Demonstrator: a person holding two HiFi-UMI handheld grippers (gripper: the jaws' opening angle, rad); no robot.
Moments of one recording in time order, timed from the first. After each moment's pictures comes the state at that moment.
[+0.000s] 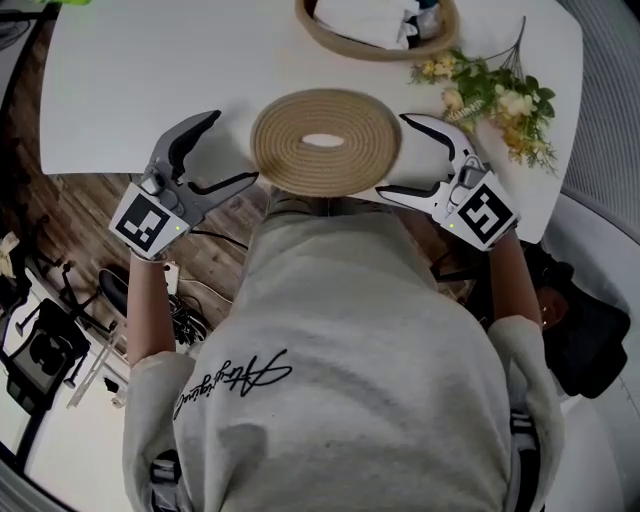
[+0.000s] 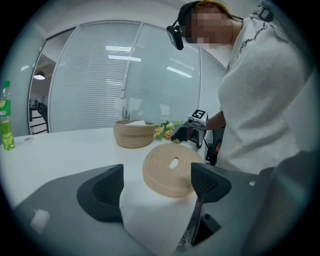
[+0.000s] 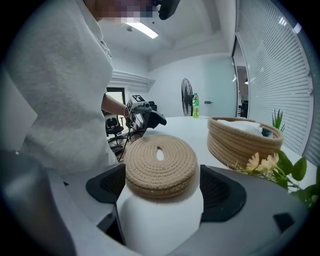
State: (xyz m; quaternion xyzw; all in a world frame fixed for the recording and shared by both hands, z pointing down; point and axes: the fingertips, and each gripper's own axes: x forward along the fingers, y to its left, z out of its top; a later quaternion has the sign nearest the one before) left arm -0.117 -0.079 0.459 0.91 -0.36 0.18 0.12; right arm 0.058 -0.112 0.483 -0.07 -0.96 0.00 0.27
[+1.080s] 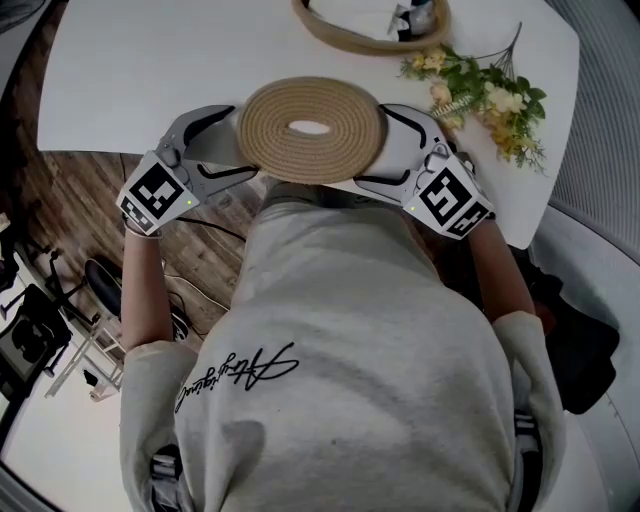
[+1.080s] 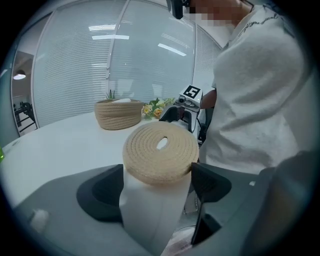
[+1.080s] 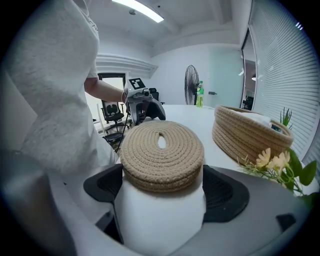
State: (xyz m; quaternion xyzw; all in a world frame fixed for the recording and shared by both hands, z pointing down) left arm -0.090 -0.062 0.505 0.90 -0.28 0.30 0.12; right arm 0.051 -0.109 0.516 -0.08 -0.94 -0.03 0.34
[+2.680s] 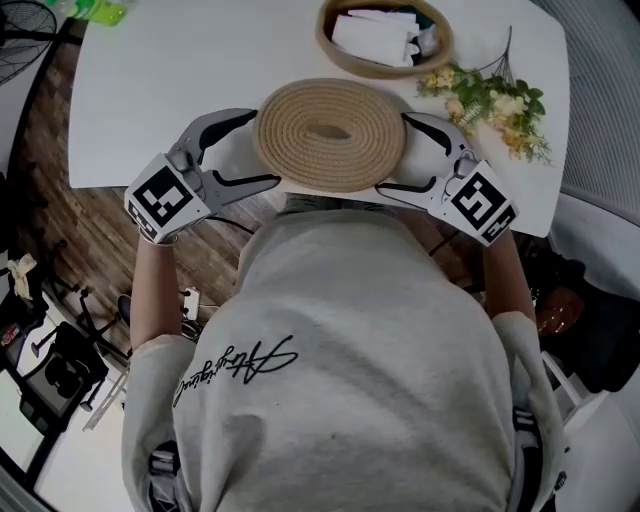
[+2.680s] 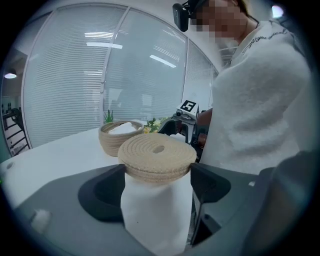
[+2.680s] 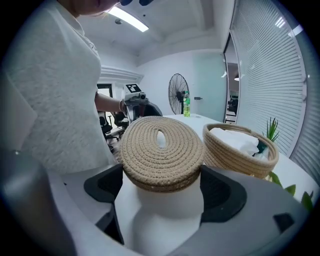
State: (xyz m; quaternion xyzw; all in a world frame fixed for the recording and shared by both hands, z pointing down) left arm -0.114 -0.089 0.428 0.94 -0.23 0.24 0.10; right arm 0.023 -0.119 0.458 0.00 -0.95 0.02 0.30
